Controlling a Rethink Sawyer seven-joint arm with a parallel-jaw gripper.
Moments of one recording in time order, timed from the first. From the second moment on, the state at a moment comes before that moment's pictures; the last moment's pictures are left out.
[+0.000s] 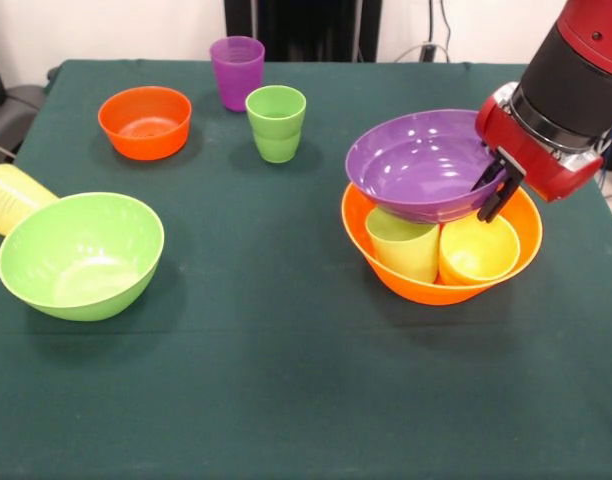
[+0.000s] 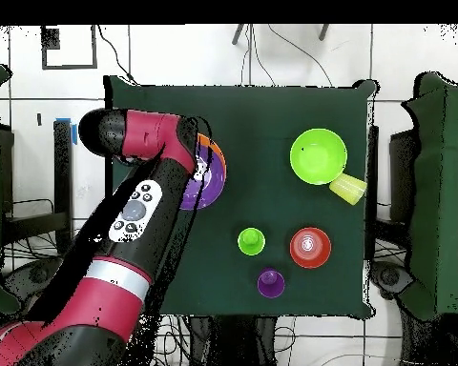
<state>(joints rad) 0.32 -0.10 -0.65 0.98 0.49 0.93 2.56</state>
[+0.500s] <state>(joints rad) 0.31 -0.08 -0.67 0.96 0.52 0.91 2.56</state>
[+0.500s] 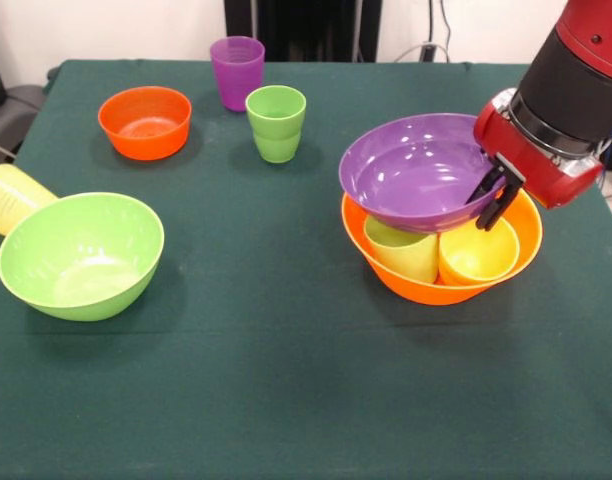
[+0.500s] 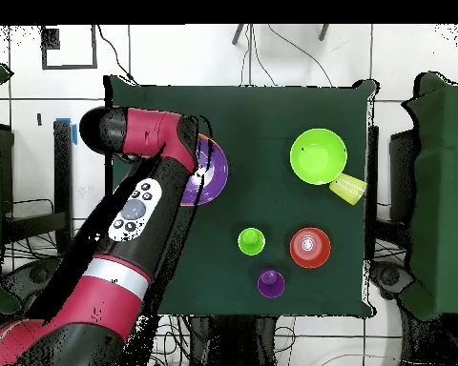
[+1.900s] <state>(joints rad) 0.32 -0.08 -0.68 0.94 0.61 0.87 2.56</state>
